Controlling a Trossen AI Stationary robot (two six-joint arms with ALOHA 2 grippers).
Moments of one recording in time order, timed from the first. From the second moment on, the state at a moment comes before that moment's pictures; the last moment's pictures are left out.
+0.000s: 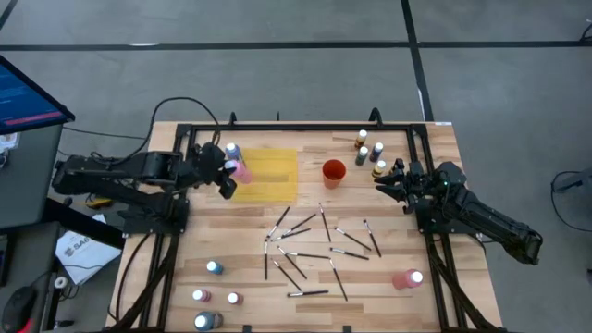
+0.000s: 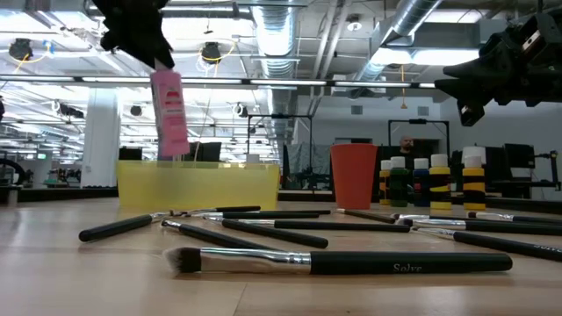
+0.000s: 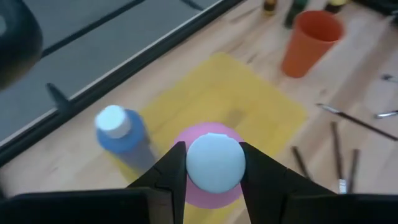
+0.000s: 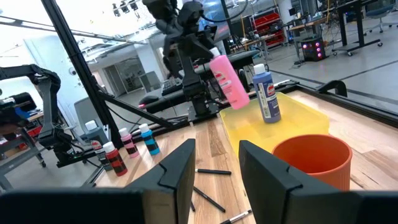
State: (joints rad) left arm 0.00 0.96 0.97 -0.89 -0.60 -0.58; right arm -0.57 0.01 0.01 0.07 -0.55 0.36
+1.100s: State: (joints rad) left arm 0.22 1.06 0.97 -0.96 -0.54 -0.69; right arm -0.57 0.01 0.01 0.07 -0.55 0.36
